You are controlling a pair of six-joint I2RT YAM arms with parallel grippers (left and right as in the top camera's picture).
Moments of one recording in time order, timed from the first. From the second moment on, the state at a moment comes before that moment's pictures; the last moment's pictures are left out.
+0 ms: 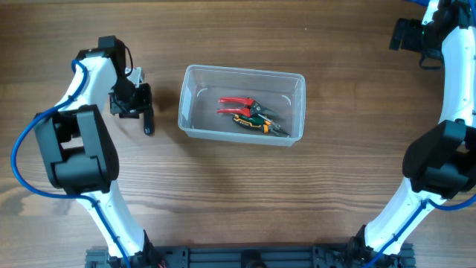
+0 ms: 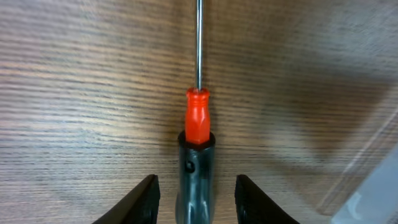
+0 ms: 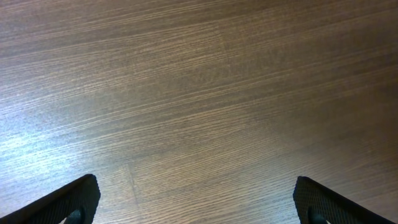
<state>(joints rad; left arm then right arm) 0.12 2.12 1.56 -1.06 0.12 -0.03 -0.28 2.09 2.04 -1.06 0.07 -0.02</state>
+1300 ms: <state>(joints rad) 0.01 1.97 2.09 -1.23 0.38 0.16 -0.28 2.09 2.04 -1.06 0.07 -0.02</state>
